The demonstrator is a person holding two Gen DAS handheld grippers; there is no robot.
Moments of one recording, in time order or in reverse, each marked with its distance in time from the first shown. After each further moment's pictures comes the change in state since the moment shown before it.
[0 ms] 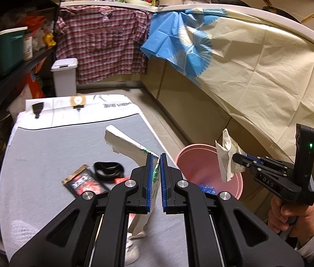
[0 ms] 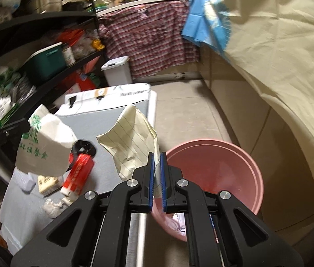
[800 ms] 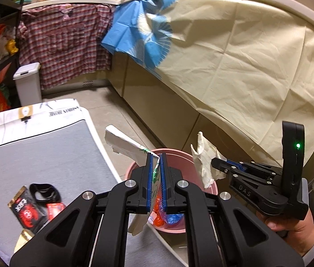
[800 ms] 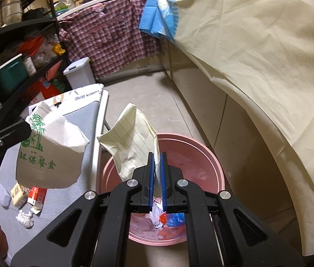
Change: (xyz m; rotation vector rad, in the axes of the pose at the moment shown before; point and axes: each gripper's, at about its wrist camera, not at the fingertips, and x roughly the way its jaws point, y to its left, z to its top) left arm 0.075 -0.091 0.014 0.091 0.040 -0.143; right arm 0.010 -0.065 0.000 0.124 0.047 -0.175
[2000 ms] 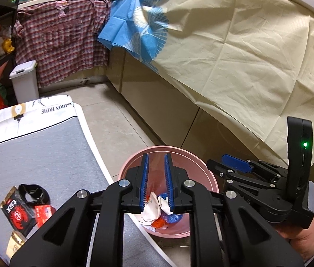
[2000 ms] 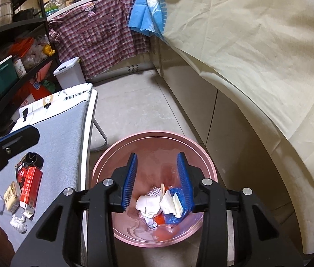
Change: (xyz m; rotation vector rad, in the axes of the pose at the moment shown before) left arm 0.021 -0.009 -0.001 0.004 0.017 0.015; right arm 0.006 -0.003 -0.003 0.022 0.001 -0.054
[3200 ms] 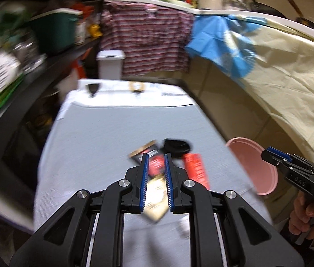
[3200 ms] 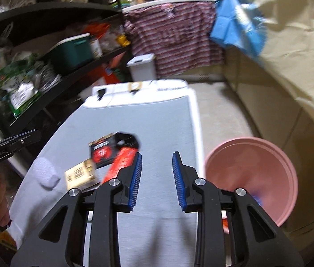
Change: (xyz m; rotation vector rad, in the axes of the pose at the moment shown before) left arm -0.167 0.175 -0.088 -0.216 -0.055 0.349; right arm -0.039 0.150 -0.043 -0.223 -0.043 0.353
